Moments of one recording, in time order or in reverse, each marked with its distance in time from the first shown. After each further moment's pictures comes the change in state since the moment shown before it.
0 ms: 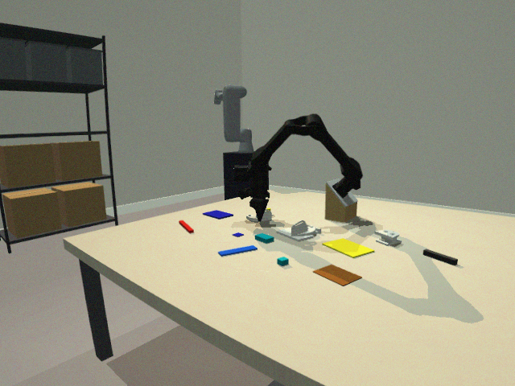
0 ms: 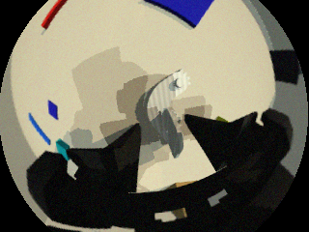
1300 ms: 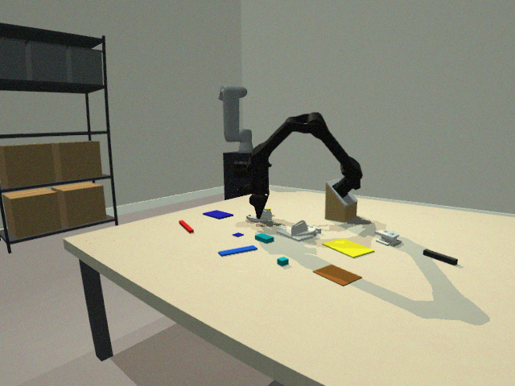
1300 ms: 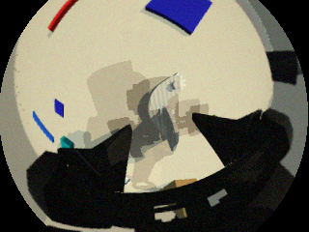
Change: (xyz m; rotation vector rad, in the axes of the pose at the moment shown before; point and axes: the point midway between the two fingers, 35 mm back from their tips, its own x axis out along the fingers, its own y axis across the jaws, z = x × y) arm -0.014 0.001 0.002 -0.004 -0.009 0.000
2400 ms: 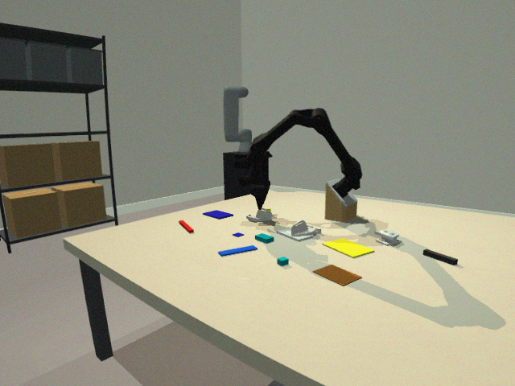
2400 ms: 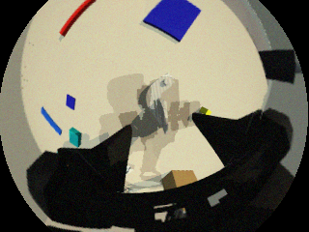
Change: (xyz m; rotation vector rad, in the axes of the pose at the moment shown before) arm -0.038 -0.002 -0.004 0.005 0.009 -0.001
